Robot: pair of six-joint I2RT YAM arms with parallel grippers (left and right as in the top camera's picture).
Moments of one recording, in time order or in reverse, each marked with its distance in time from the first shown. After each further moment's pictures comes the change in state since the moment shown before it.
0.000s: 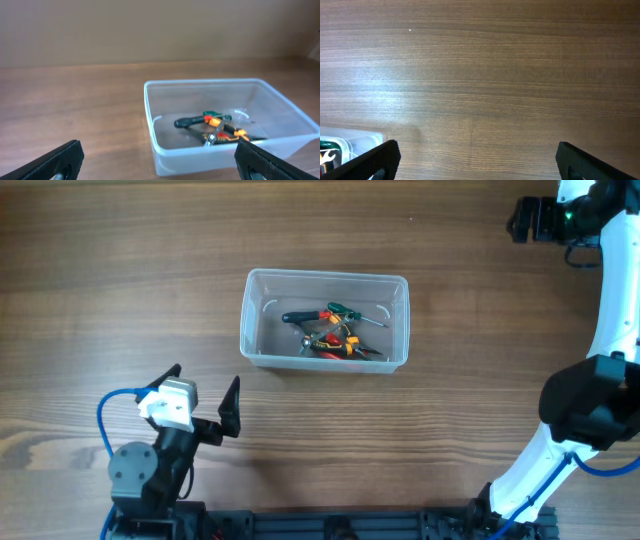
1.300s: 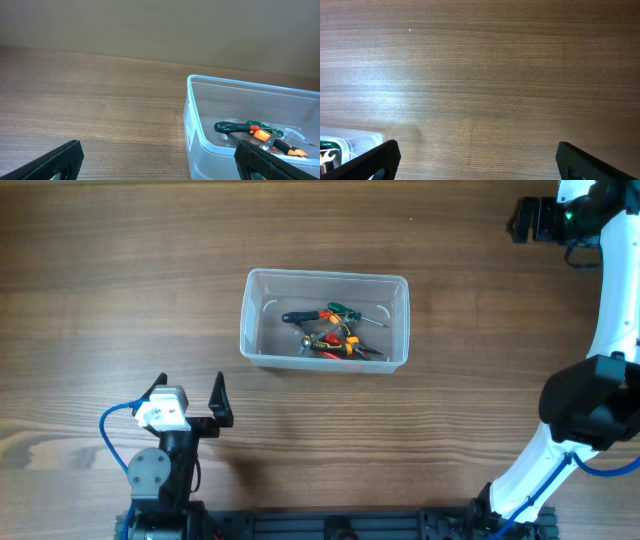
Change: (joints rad) left arm 0.047 -0.160 -0.263 0.166 -0.167 -0.085; right arm 0.000 0.000 0.000 0.000 0.000 0.000
